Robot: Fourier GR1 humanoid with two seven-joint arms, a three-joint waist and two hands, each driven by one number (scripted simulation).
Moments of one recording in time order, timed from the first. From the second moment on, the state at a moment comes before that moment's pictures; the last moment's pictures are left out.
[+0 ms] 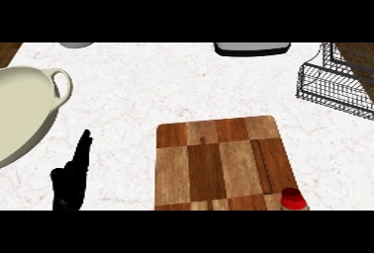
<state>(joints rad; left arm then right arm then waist) 0.14 0.13 -0.07 -1.49 -0.03 0.24 0.01 0.00 -1.03 -0.77 -1.32 0.15 0.48 -0.15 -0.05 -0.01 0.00</state>
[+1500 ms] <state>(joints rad) 0.04 0.09 -0.09 -1.43 -0.09 0.21 0.01 -0.62 -1.17 -0.36 -0.82 0.28 0.39 -0.13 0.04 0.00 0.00</state>
